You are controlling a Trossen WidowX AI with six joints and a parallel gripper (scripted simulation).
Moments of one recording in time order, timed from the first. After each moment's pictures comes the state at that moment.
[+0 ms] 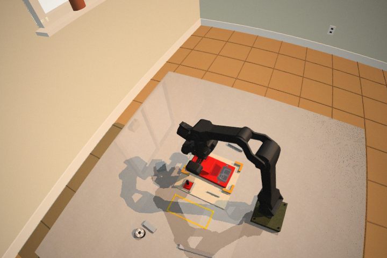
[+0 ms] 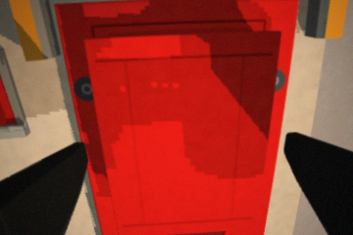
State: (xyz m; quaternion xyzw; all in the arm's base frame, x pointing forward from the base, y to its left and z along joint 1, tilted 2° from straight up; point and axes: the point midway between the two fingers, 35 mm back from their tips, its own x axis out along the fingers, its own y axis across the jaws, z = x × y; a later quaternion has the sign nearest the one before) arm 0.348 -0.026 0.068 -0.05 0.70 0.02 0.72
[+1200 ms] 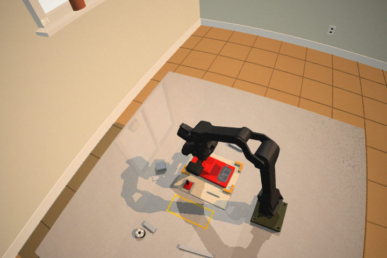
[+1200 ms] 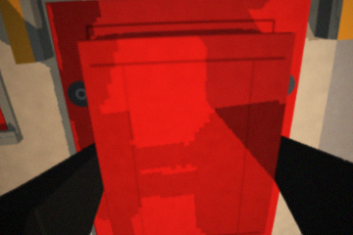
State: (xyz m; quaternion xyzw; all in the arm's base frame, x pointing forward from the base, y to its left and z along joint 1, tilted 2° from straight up) arm 0.348 -0.026 0.059 -0.05 0.70 0.03 0.71
